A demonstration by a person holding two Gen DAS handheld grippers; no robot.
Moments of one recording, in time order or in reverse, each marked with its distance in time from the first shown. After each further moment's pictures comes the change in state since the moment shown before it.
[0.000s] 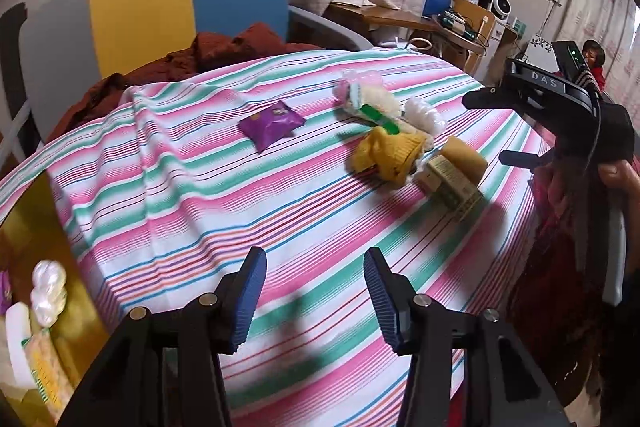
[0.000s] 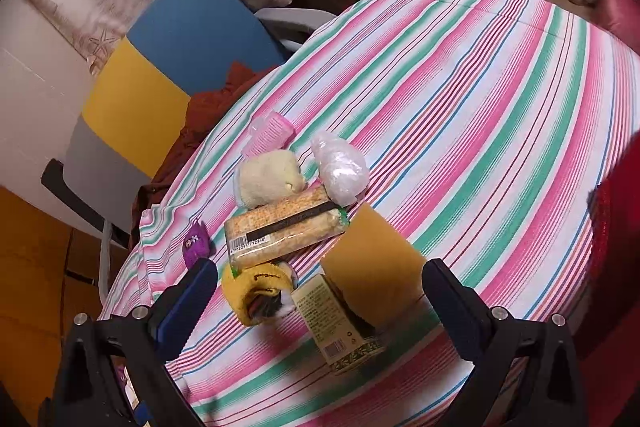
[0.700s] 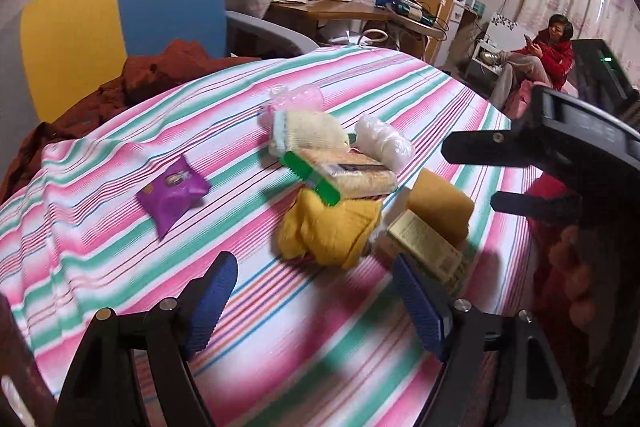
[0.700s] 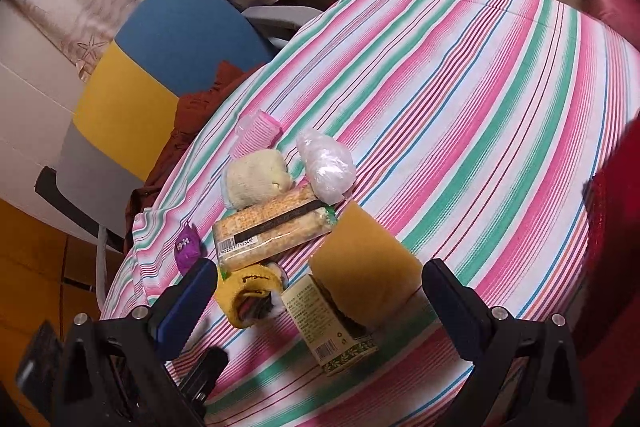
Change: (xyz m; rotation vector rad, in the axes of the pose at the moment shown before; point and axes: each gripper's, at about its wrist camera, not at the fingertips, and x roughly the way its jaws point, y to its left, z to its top) left arm 0.081 -0.052 0.068 0.131 0.008 -0.110; right arm 0.002 -0.008 0.003 0.035 0.016 -0.021
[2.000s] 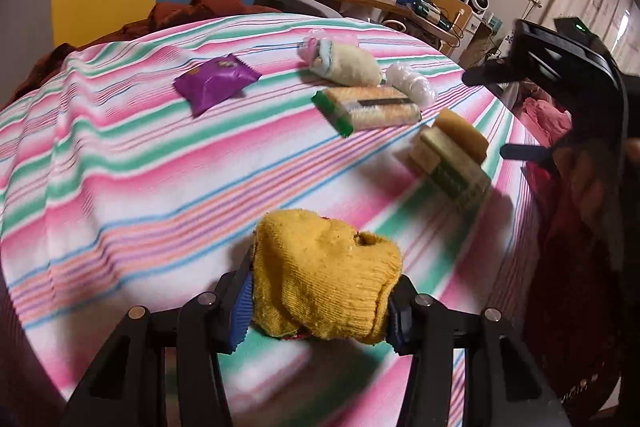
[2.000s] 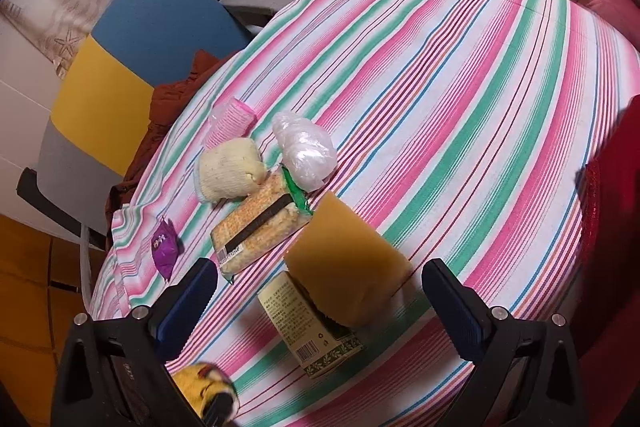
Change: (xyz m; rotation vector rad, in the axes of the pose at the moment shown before) left arm -0.018 0.036 -0.094 -0.139 0.024 -0.042; right arm 0.013 -0.001 0.001 0.020 0.054 -0.085
